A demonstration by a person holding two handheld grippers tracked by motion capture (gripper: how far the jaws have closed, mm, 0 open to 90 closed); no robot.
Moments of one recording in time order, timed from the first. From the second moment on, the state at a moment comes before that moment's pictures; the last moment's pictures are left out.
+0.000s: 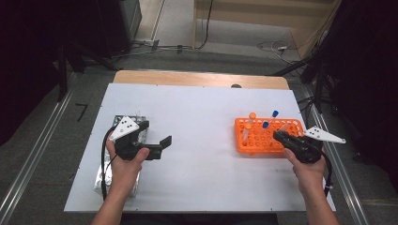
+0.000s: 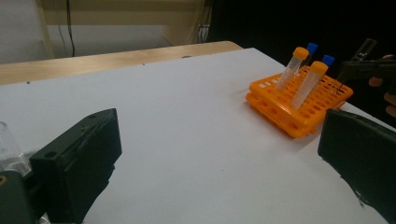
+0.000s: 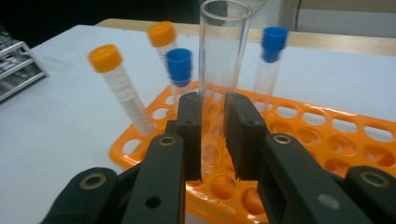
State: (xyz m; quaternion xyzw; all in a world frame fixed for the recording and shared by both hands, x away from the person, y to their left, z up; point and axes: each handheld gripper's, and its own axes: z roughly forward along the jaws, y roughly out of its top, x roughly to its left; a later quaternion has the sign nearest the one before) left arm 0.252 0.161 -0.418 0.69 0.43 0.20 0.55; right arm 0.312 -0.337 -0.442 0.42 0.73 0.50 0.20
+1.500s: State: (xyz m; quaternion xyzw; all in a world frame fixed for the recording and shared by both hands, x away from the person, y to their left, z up) left arm 0.246 0.107 -0.416 0.72 0.37 0.15 0.57; right arm 0.284 -0.211 -0.444 0.26 0.82 0.50 0.09
